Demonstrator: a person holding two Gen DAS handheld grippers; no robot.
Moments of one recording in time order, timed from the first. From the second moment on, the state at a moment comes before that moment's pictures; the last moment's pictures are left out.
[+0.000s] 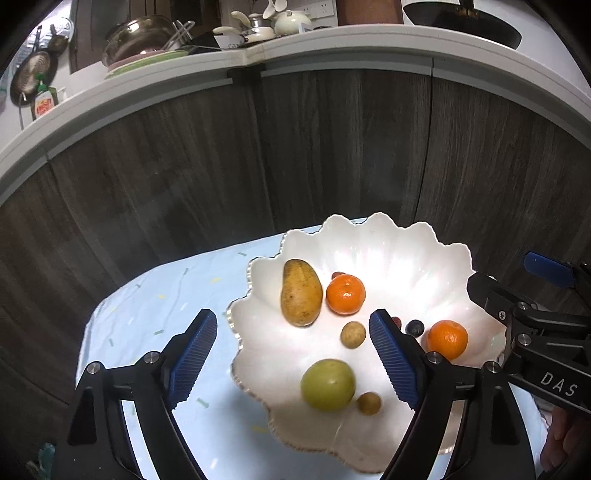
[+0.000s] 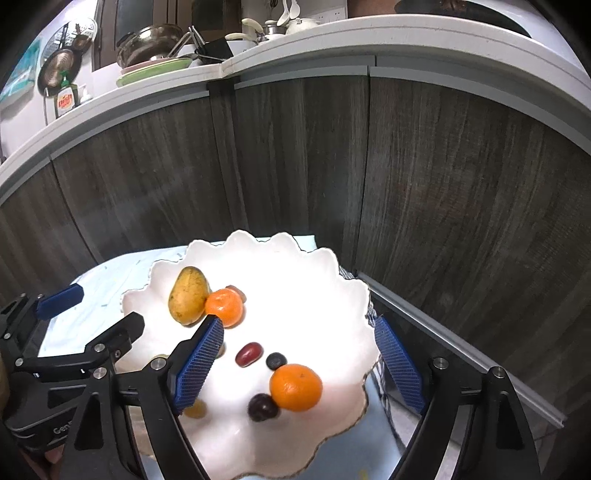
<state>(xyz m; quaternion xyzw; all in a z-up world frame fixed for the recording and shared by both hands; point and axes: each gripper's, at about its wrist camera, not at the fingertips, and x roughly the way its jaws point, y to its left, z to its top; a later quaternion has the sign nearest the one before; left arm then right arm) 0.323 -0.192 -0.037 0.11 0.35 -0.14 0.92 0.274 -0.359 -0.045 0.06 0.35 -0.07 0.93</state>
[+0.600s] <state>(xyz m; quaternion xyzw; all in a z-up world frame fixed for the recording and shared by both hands) 0.254 -0.135 0.002 0.09 0.33 -0.11 0.93 0.217 -0.317 -0.012 0.06 0.33 -0.06 0.94</state>
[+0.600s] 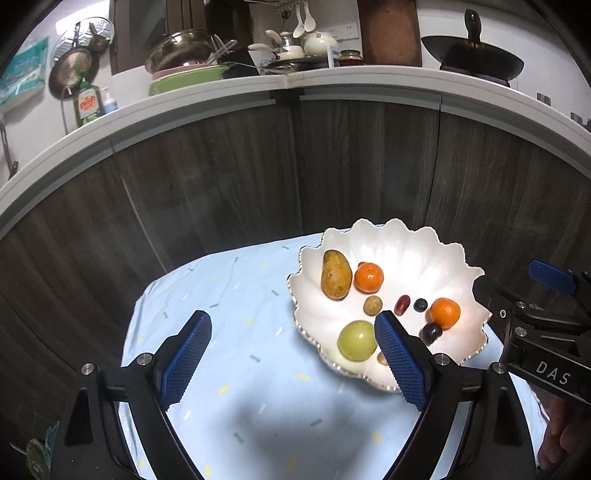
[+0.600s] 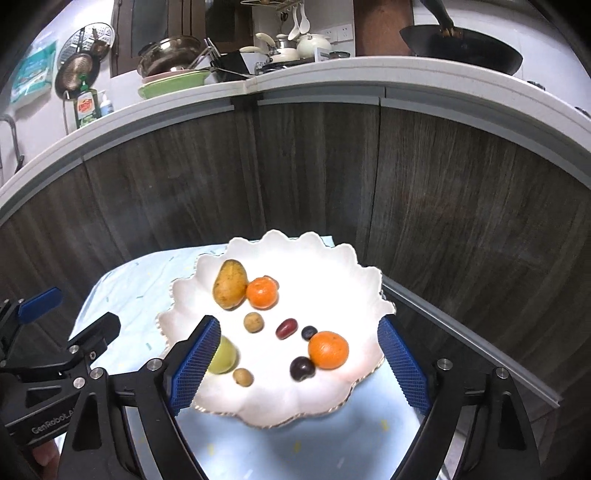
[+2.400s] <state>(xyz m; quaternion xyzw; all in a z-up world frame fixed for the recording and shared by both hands) 0.046 -0.036 -0.005 0.05 0.35 -0.02 0.93 0.038 -0.246 -0.003 0.05 0.32 -0.02 0.95</state>
